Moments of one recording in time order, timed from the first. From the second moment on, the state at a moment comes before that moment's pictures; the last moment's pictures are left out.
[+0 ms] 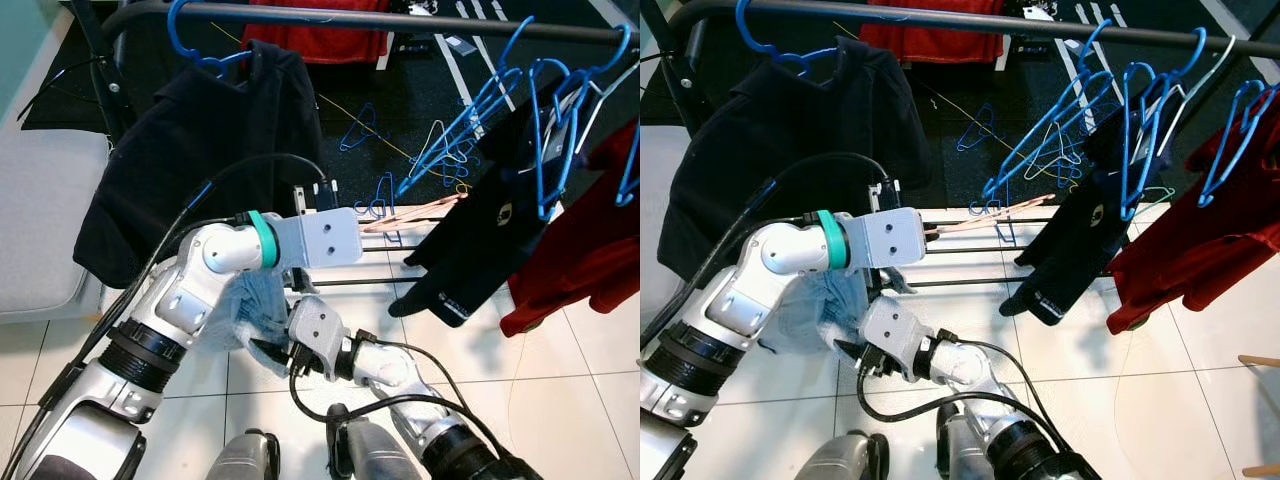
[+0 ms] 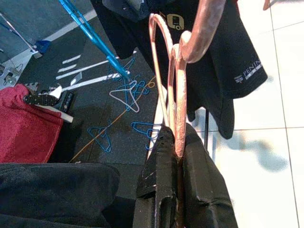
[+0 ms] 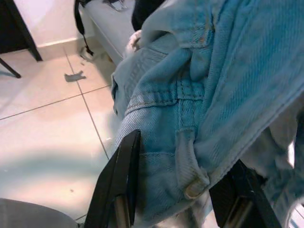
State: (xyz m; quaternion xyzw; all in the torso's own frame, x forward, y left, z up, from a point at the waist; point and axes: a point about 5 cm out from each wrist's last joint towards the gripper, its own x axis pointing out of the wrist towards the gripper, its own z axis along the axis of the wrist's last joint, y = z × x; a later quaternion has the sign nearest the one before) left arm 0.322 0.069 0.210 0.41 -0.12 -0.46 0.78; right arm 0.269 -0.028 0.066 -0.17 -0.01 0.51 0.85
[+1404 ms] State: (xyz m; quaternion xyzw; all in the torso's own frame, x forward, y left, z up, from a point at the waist) left arm 0.323 0.072 0.232 0.42 -0.15 -0.45 0.77; right arm 0.286 -0.065 0.054 -0.21 -0.01 0.37 0.91
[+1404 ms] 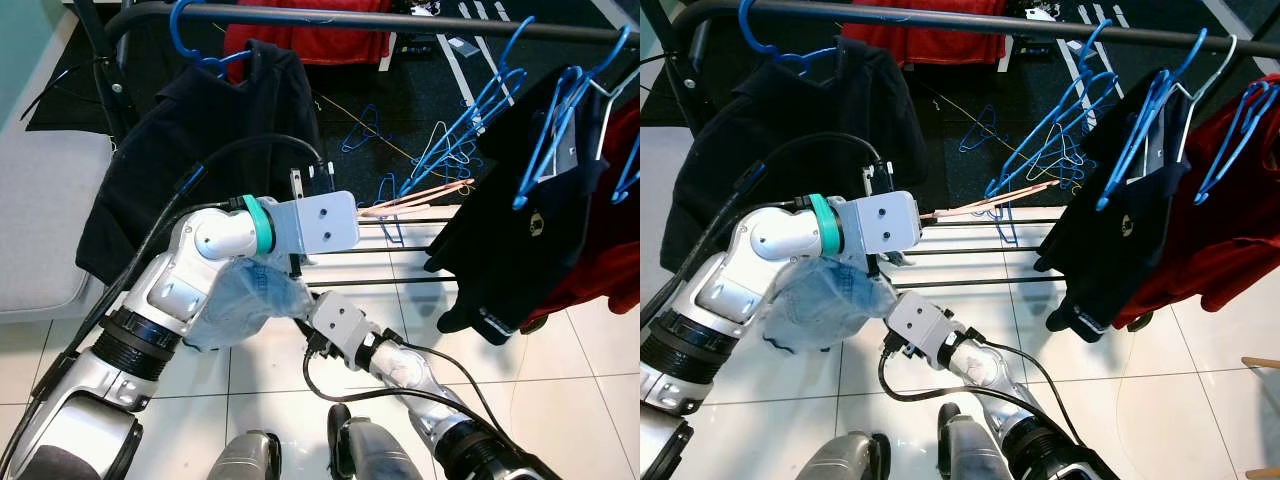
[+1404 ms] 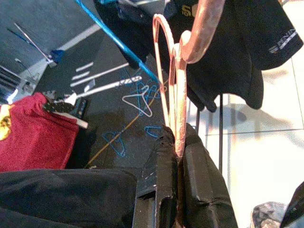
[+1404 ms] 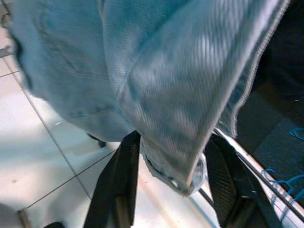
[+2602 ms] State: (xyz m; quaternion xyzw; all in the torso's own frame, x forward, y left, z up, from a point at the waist) left arm 0.320 0.072 0.236 0.42 -0.16 -0.45 0.77; right arm 0.273 -0.069 0.032 -0.23 0.03 0.43 0.87
